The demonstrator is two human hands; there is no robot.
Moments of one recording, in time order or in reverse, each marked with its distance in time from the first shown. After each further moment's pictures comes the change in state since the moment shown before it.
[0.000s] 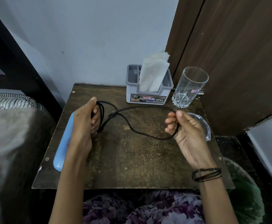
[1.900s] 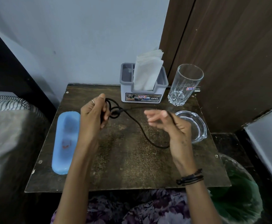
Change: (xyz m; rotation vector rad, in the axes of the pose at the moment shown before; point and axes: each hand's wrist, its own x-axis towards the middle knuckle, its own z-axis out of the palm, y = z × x) left_hand -0.002 -0.007 0.028 0.054 -0.030 0.211; right_hand -0.005 0.014 0.013 -0.477 -0.035 -0.343
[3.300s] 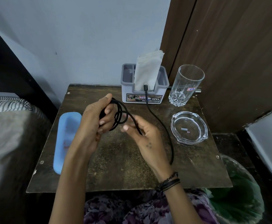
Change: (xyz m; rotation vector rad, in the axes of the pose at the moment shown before) left_hand -0.007 0.024 0.000 -0.174 -0.260 -0.236; right_hand -0.008 0.010 0.046 -0.217 -0.186 0.245
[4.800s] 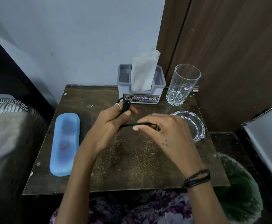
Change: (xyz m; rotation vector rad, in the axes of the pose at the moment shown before) left_hand 0.002 -0.018 0.010 0.556 -0.159 0.209; right_hand -0.005 -0.035 -0.056 -0.713 0.064 -0.306
